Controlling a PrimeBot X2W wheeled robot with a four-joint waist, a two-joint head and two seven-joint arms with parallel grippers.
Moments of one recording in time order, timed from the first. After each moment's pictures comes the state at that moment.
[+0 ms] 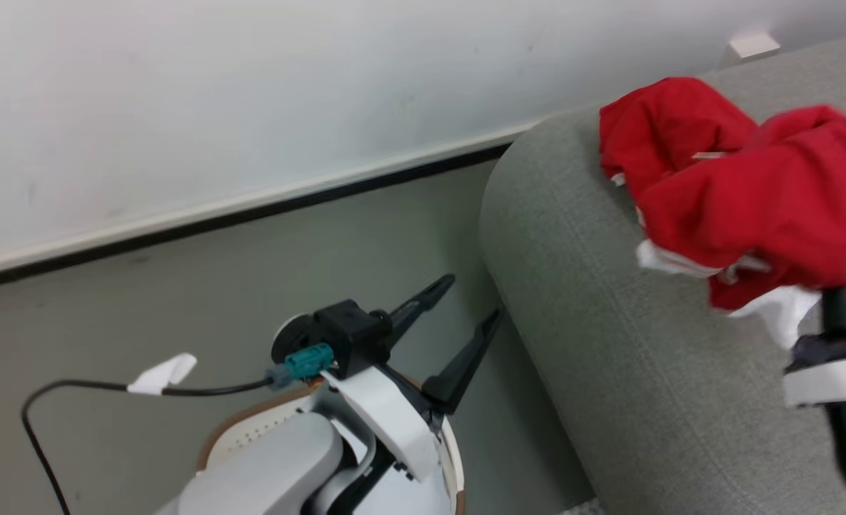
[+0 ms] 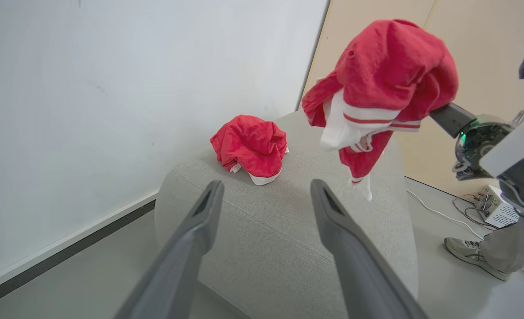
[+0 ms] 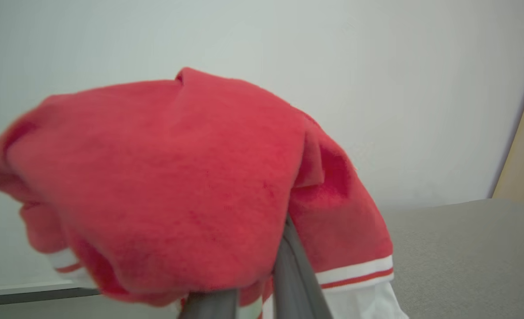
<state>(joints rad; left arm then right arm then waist) -0.67 0.36 -0.99 0.15 -0.75 0.07 -0.23 -0.33 -0.19 -0.02 0.14 0.32 0.13 -0.18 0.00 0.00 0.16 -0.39</state>
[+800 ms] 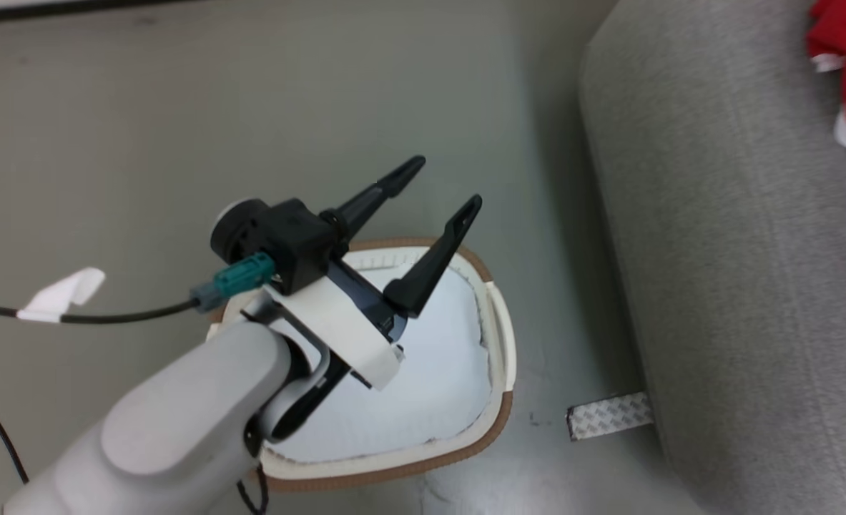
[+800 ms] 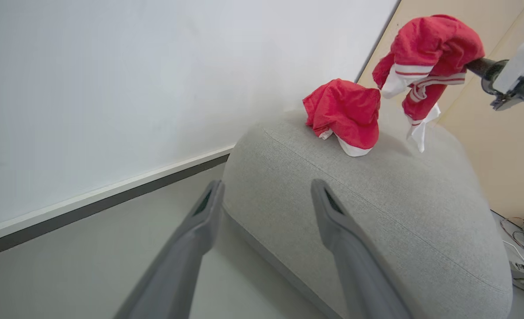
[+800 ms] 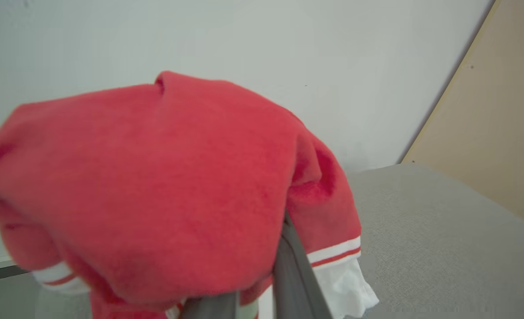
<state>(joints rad) -0.84 0.47 -0.93 0.03 -0.71 0.06 -0.18 -0.68 -0.40 -0.43 0.28 0.31 0.13 0.10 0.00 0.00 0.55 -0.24</state>
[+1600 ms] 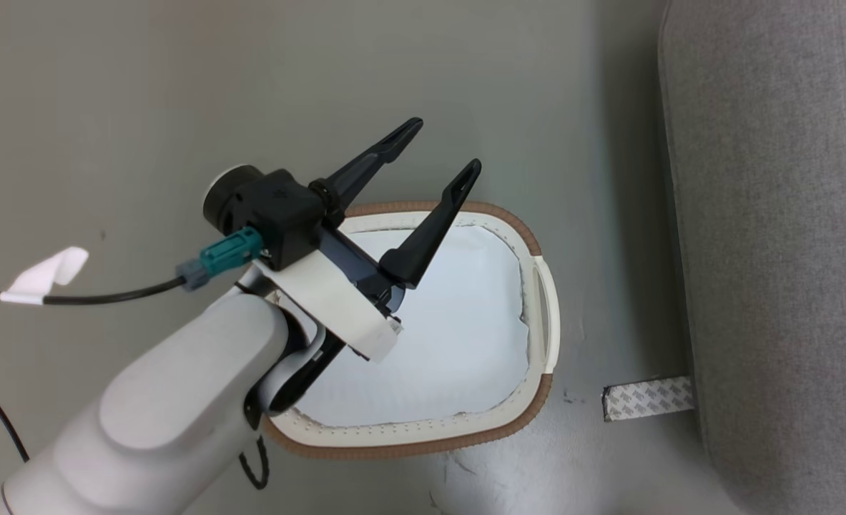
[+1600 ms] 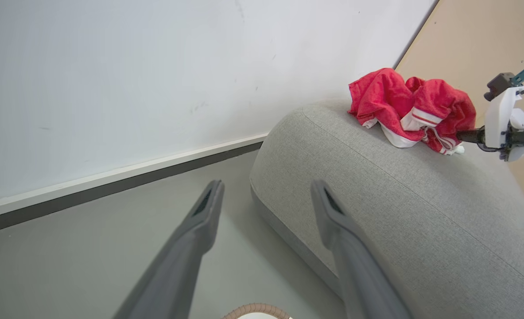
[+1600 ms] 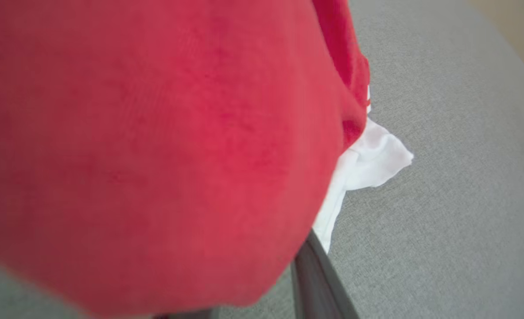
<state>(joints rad) -0.90 0.46 -0.91 0.07 -0.70 0.03 -0.22 -0.74 -0.53 -0.41 0.66 0.25 0.13 0.37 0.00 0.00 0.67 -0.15</state>
